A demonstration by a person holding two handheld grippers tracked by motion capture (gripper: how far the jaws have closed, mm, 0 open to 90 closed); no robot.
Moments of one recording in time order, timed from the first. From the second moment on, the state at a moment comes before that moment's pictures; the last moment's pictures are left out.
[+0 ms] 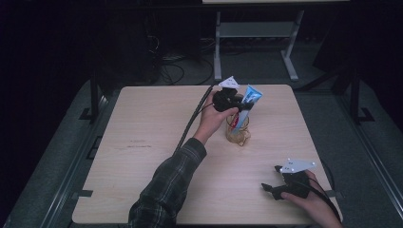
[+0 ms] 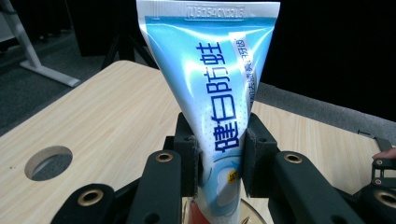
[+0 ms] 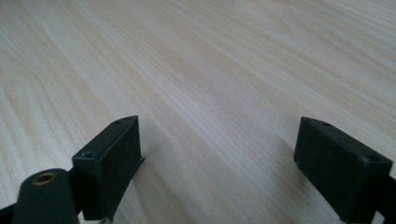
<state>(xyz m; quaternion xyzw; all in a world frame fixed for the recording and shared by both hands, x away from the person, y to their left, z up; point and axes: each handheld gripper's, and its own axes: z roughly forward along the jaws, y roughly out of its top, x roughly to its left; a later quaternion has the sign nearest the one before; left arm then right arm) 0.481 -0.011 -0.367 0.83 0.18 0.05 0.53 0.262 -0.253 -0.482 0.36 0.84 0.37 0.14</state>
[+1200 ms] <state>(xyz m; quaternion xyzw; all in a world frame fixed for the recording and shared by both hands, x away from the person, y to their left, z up) 0.476 0.005 -0.369 0.83 0.20 0.08 0.52 0.262 -0.254 -0.482 0.36 0.85 0.37 0.14</state>
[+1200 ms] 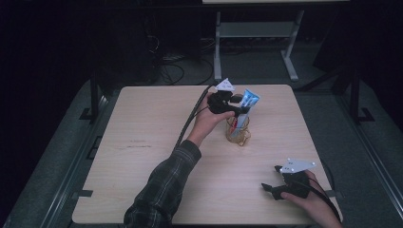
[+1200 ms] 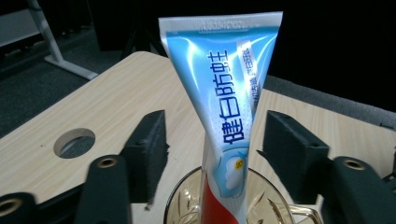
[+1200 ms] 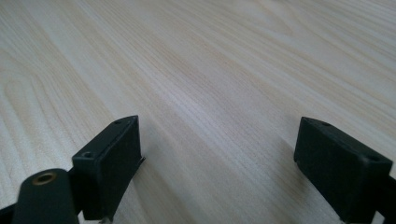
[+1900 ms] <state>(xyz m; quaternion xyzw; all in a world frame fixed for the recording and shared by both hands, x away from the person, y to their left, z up) 0.451 0.055 -0.348 0.84 0.22 0.10 0.49 0.261 -0.253 -0.482 0.36 0.84 0.37 0.14</state>
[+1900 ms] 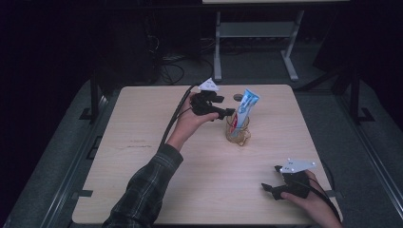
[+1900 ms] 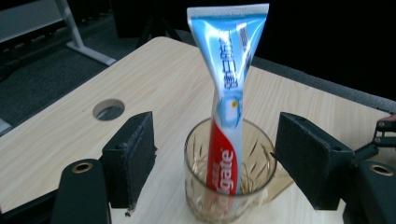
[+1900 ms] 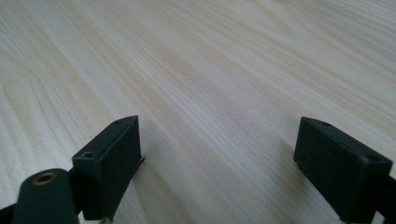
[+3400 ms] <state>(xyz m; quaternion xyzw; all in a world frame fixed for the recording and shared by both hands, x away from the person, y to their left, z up) 0.359 0.172 -0.394 0.85 0.28 0.14 0.42 0.262 -0.254 -0.482 0.36 0.84 0.37 0.14</state>
